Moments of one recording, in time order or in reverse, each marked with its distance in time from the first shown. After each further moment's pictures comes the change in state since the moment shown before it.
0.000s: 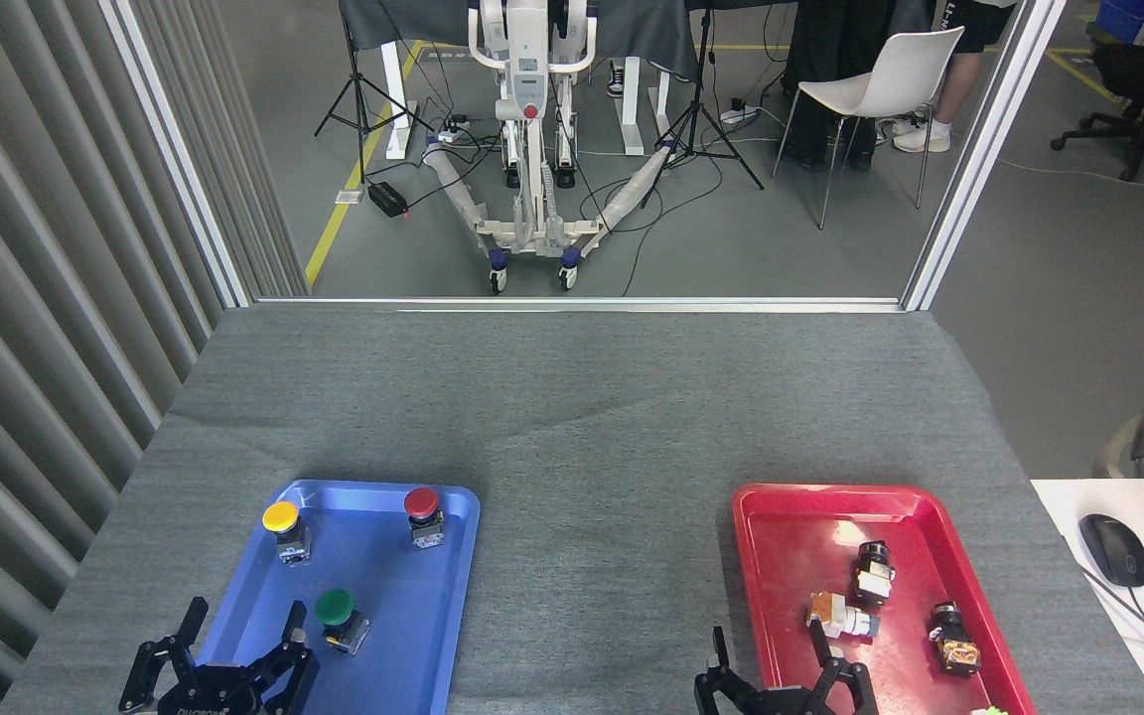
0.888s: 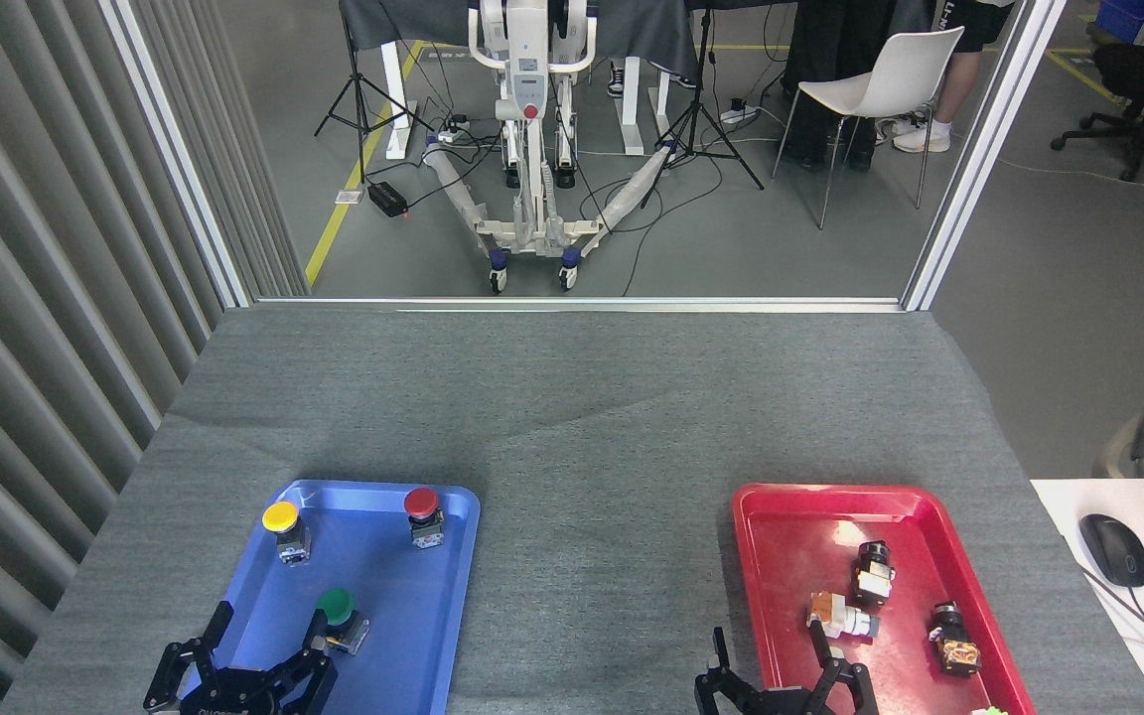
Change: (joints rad) left arm -0.020 0.004 -0.024 0.049 -0.002 -0.042 -0.016; right arm 0.001 0.000 -0.002 0.000 0.000 -0.002 0.000
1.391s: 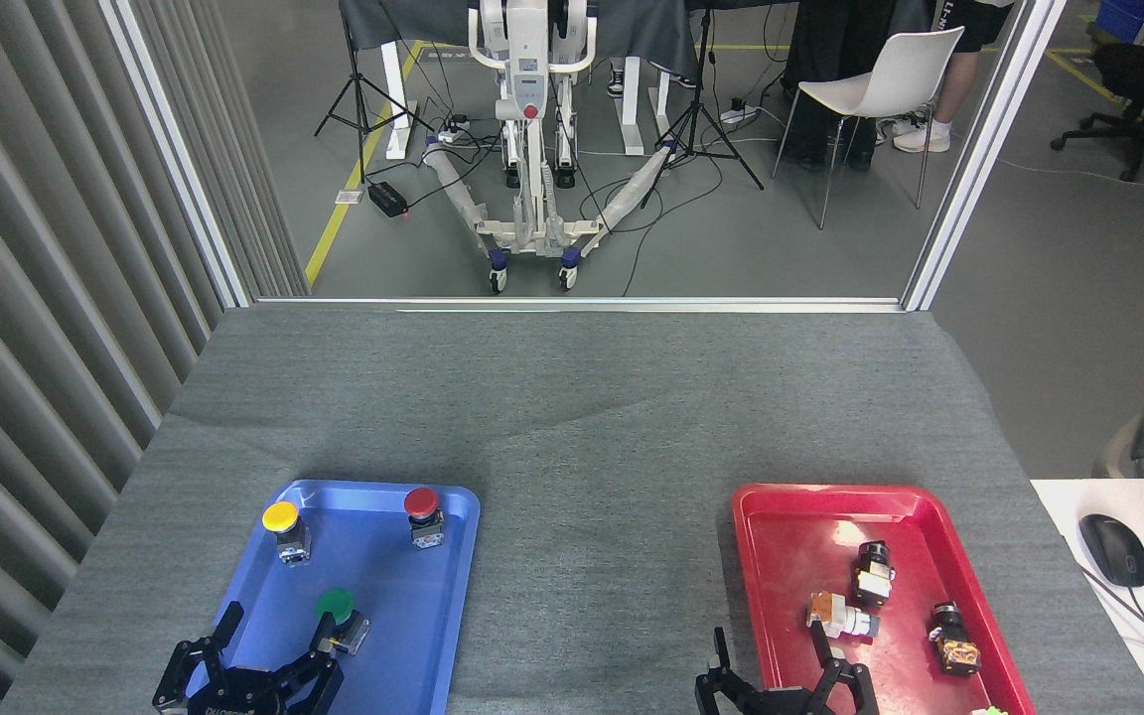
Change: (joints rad) left arm -0.014 0.002 -0.001 0.028 -0.001 -0.033 -0.004; right arm 0.000 0.000 0.000 0.000 0.000 0.002 0.000
